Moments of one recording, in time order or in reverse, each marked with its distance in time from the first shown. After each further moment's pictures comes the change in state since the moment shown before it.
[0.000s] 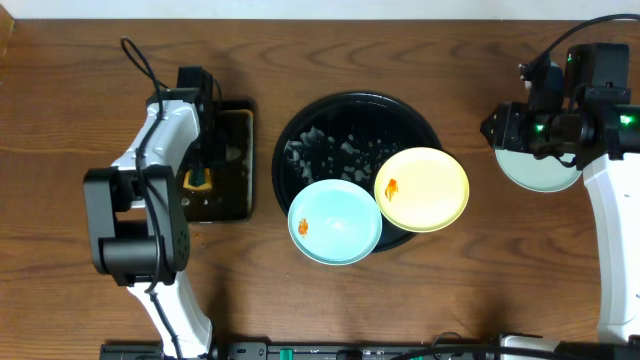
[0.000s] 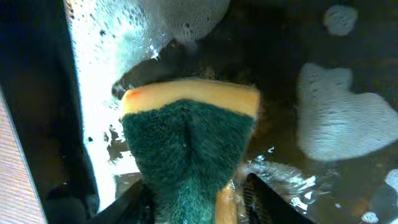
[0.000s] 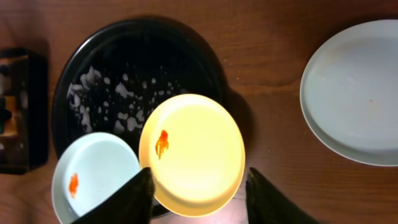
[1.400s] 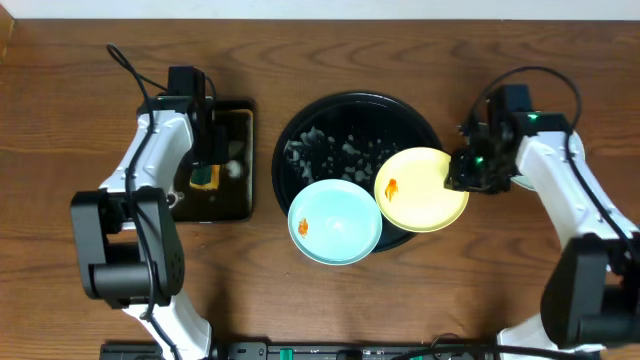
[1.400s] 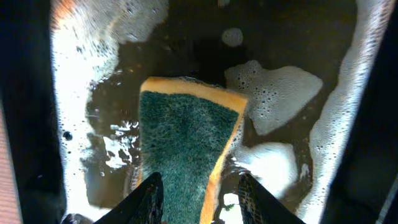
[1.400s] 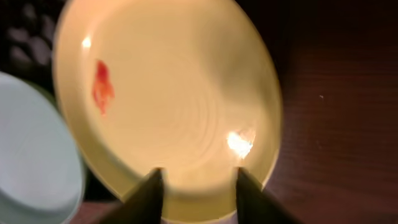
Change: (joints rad) left arm 0.009 -0.115 -0.082 0.091 0.140 -0.028; right arm 0.105 0.241 -0.287 0.104 0.053 0.022
